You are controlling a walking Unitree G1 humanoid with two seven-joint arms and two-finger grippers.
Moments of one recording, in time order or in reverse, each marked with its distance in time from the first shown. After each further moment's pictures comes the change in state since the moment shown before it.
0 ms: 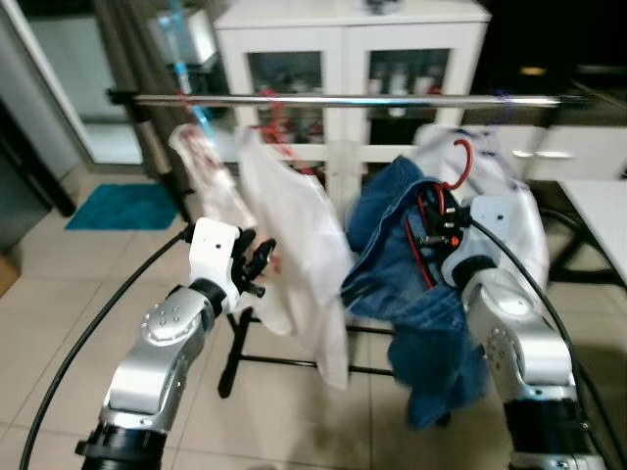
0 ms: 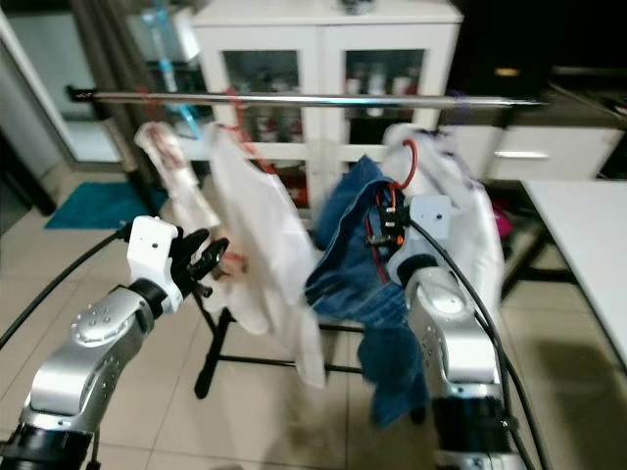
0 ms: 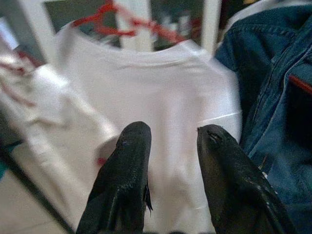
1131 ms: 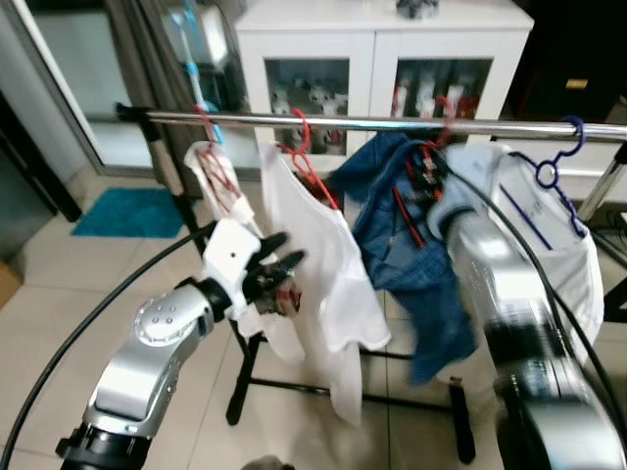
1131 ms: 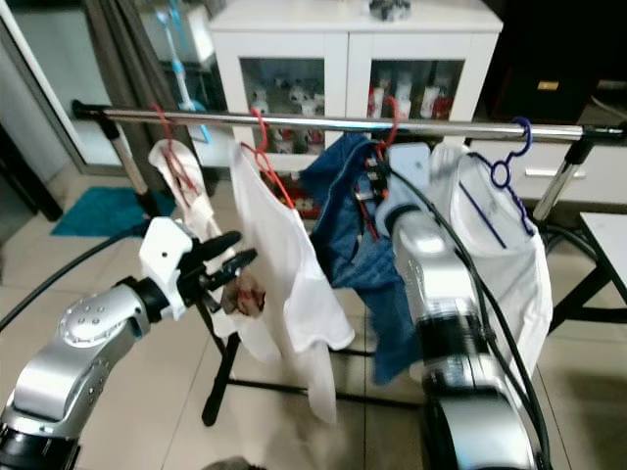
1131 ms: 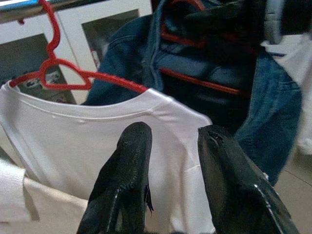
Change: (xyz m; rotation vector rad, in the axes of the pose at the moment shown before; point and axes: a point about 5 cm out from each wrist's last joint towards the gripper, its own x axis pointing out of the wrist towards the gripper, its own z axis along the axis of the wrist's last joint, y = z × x) left arm -0.007 -0.027 0.023 0.131 -0.081 -0.370; right arm 0.061 -0.006 0.036 -0.090 0.038 -0.035
